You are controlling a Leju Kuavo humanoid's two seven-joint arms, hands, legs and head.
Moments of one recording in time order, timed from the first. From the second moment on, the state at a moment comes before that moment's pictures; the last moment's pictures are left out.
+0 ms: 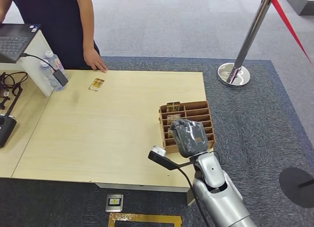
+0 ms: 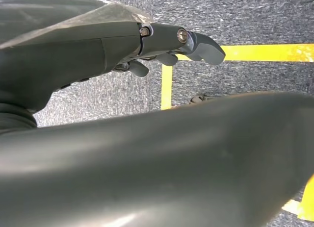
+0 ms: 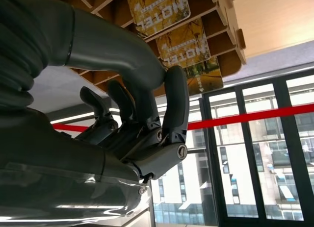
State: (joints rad) left arm -0.10 -0.19 1.11 -0.22 -1.16 0.06 -0.16; right arm -0.25 0.04 0.39 -1.31 1.38 -0.40 -0.02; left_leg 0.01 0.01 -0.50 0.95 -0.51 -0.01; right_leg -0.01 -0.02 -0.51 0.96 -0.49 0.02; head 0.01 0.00
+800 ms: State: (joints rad) left arm -0.10 -0.19 1.10 -0.22 -1.17 0.05 -0.16; right arm -0.32 0.04 0.39 -1.16 1.34 -0.41 -0.01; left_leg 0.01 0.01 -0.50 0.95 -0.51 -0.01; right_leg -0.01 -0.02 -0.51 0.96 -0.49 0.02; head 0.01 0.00
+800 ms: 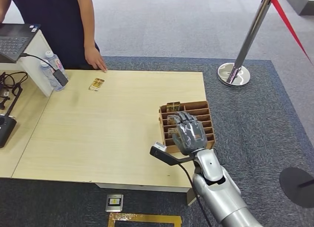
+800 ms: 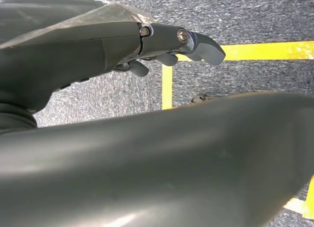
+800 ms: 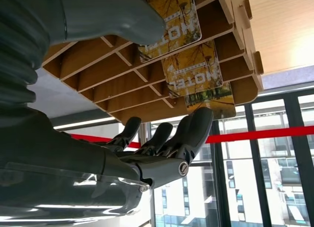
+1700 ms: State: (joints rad) left arm -0.10 -0.19 1.10 -0.22 -1.17 0.05 -0.15; right arm -0.35 0.05 0.39 -1.08 1.33 -0.42 -0.01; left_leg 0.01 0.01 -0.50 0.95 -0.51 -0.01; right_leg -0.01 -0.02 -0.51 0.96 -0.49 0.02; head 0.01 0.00
